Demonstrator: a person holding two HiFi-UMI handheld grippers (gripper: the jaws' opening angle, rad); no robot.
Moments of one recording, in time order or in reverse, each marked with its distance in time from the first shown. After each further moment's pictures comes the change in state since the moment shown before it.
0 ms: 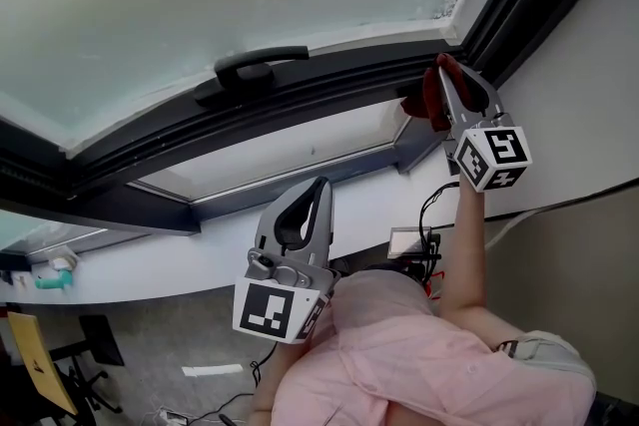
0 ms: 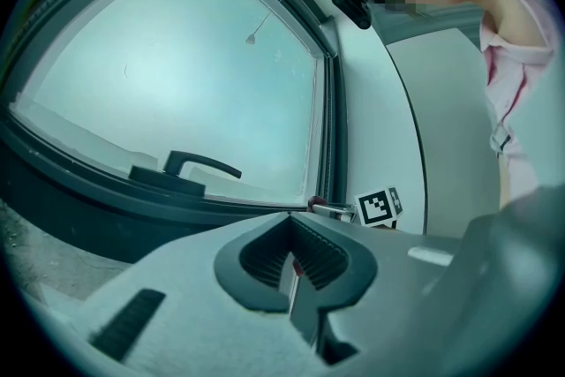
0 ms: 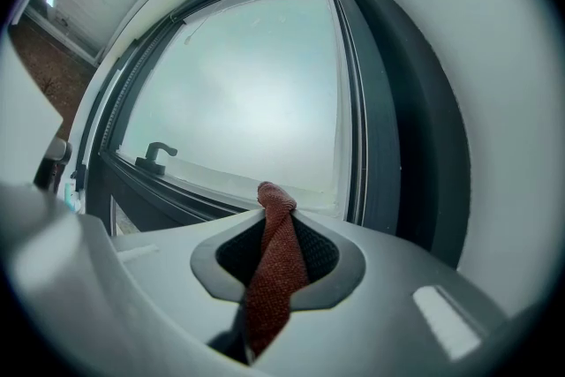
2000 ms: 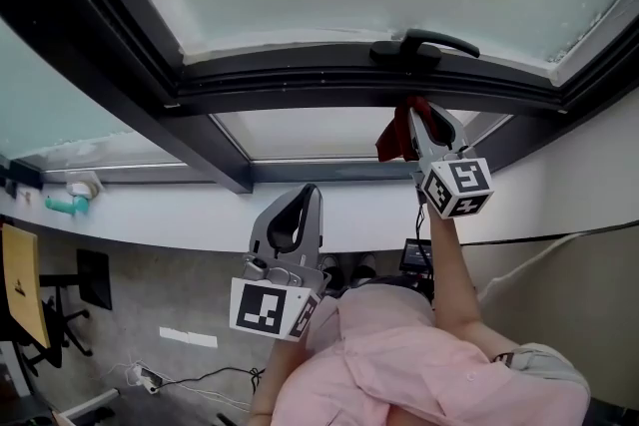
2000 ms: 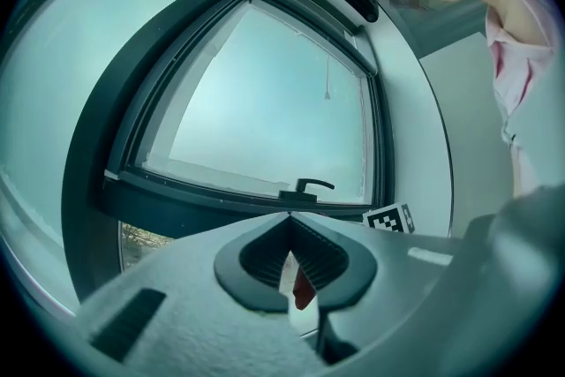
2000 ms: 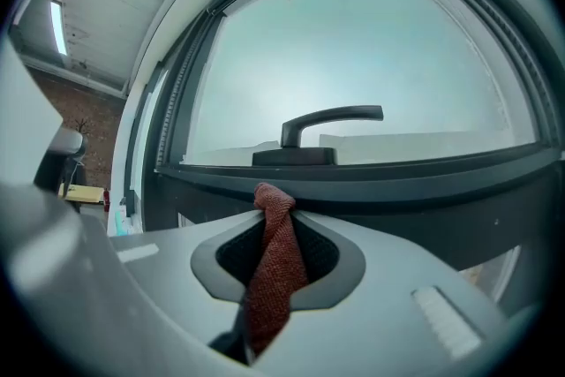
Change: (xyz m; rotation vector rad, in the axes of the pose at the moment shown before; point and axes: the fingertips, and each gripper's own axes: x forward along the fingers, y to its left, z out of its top) left arm -0.202 0.133 0.025 -0.002 -0.019 0.308; right arm 0.047 0.300 -0.021 0.103 0.038 0.283
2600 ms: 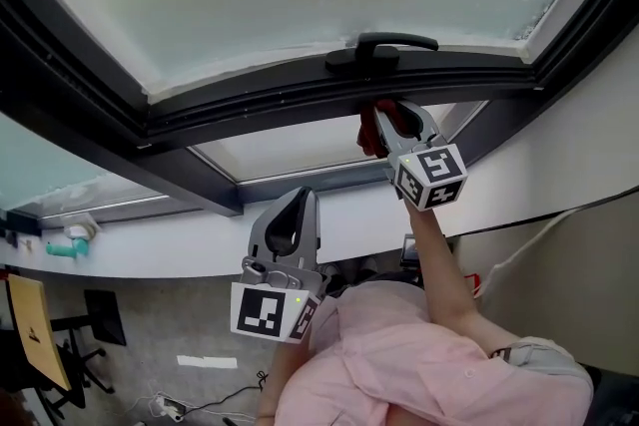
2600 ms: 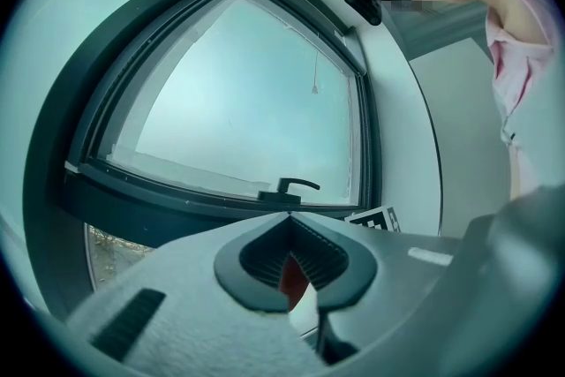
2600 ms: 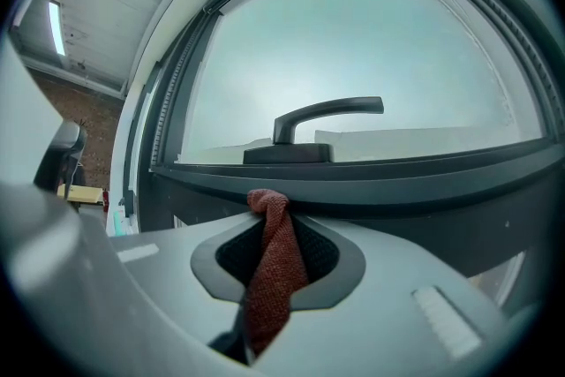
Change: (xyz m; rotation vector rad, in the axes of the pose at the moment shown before) left arm 0.036 -0.023 -0.001 0.007 0.001 -0.107; right arm 0.014 -0.009 0.002 0.002 -0.016 0.003
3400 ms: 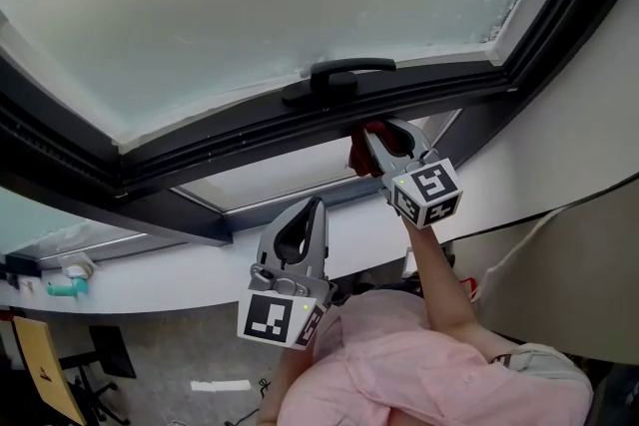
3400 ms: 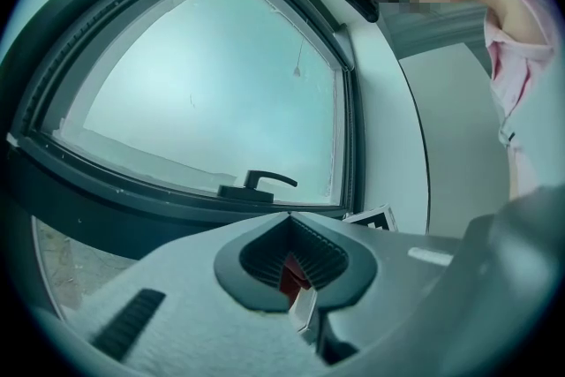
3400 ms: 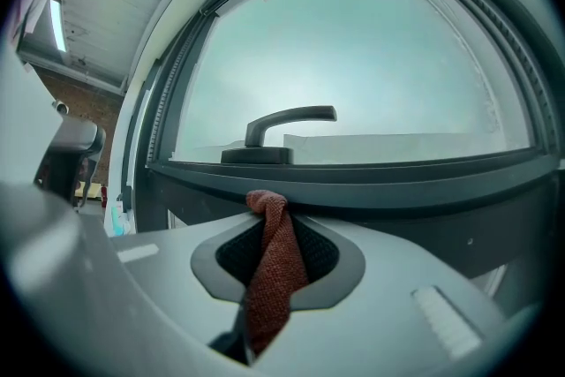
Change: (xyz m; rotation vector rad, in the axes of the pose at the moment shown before) left arm 0.059 -0.040 -0.008 -0.010 0.021 -0.142; right arm -0.022 -0.042 0.001 -0.022 0.015 -0.011
